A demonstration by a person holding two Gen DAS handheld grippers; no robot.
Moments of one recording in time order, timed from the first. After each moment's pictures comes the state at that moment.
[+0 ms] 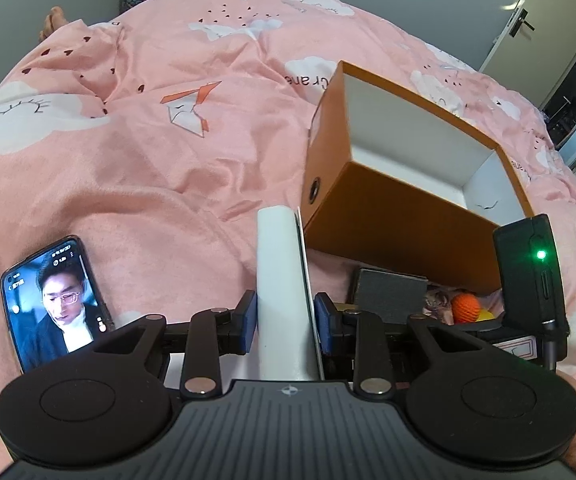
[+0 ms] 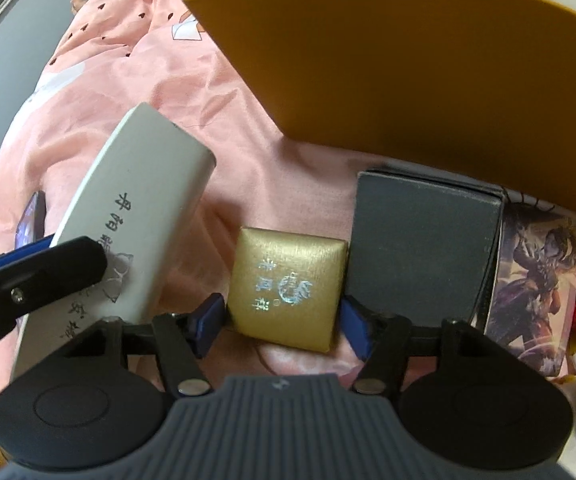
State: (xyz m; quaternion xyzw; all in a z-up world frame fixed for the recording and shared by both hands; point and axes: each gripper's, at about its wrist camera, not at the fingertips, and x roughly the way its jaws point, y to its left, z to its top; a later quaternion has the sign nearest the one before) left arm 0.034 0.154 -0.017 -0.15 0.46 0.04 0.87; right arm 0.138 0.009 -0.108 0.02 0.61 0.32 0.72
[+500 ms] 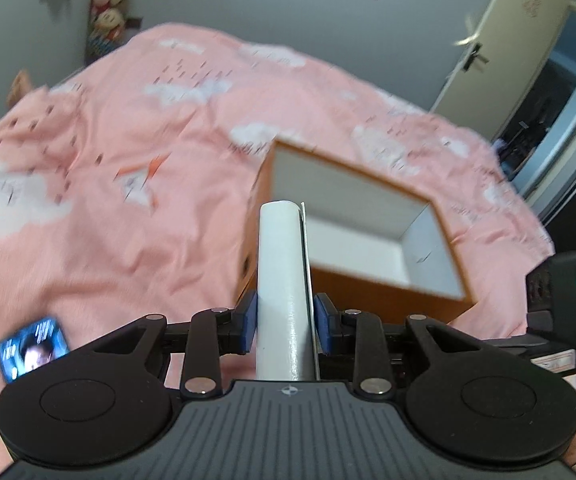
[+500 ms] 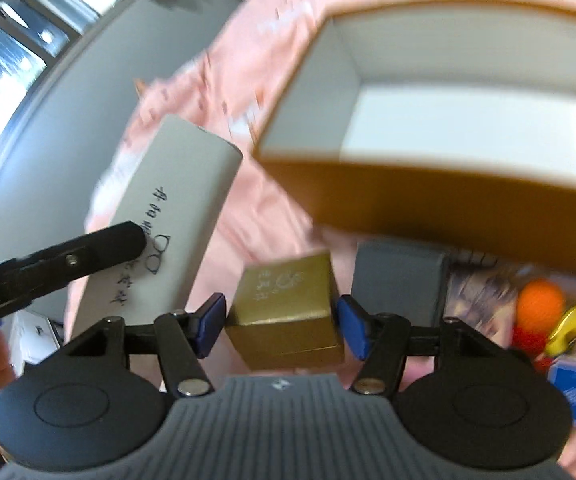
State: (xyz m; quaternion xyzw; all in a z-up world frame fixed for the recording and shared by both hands) left arm 0.047 0.140 0.052 -0.16 0.39 -0.02 0.91; right arm 0.139 -0.064 -0.010 0.10 0.52 0.38 0.76
